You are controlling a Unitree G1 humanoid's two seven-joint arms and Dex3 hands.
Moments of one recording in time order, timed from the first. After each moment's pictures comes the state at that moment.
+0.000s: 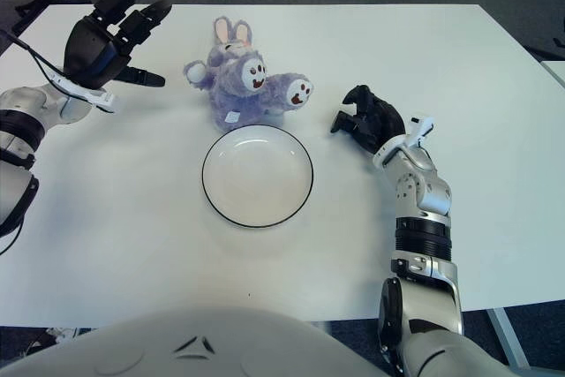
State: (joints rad) left arm -1.01 0.65 -0.63 1.19 1.08 -0.86 1.21; right arm -0.32 -0.34 -0.18 0.12 0.19 0.35 0.23
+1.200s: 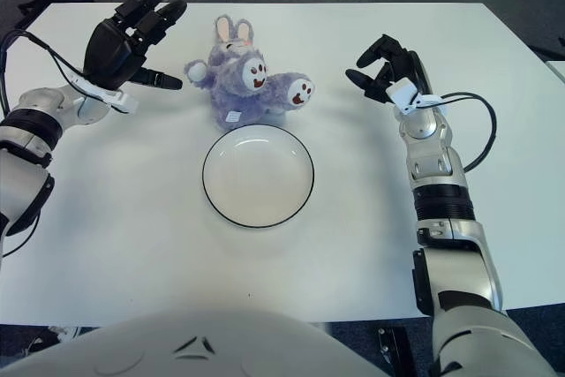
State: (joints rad) left arm -1.02 0.58 -0.61 1.22 0.97 -0.94 1.13; right arm -0.55 -0.58 0.03 0.56 -0.46 -0.36 -0.19
